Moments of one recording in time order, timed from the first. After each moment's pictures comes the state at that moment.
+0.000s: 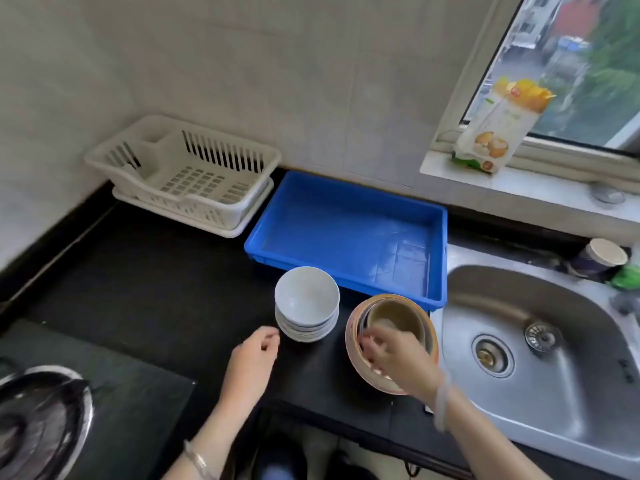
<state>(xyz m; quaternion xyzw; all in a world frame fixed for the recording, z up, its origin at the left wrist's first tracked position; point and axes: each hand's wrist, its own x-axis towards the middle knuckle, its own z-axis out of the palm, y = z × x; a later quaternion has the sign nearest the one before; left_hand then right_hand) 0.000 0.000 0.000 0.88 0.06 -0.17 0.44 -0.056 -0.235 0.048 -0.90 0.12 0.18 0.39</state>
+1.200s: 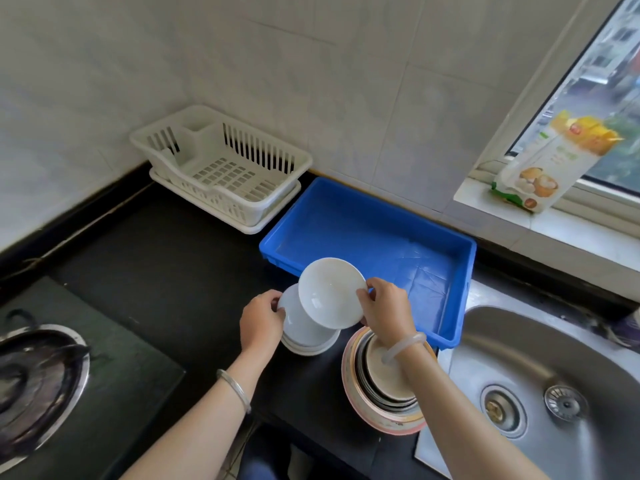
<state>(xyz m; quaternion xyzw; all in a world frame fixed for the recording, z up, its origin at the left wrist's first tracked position) 0.059 -0.049 0.015 0.89 0.18 -0.08 0.40 0.054 -0.238 0.056 -0.93 0.15 0.04 0.34</state>
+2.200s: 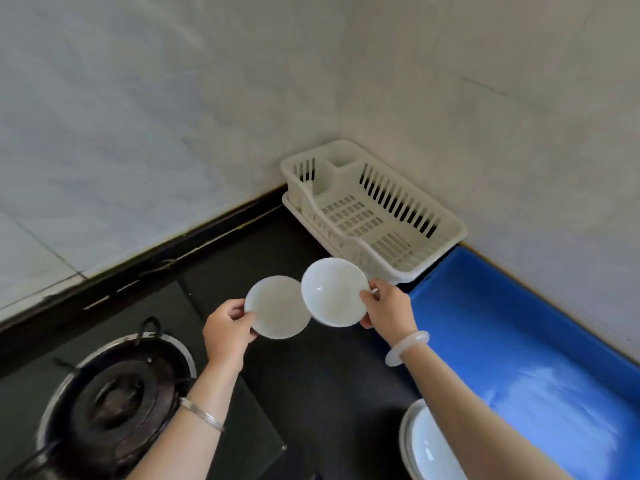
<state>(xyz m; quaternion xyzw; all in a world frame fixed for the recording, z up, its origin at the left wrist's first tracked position) 0.132 0.197 0.012 0.67 0.43 0.12 0.59 0.218 -0.017 0.050 -0.89 0.01 0.14 0.44</state>
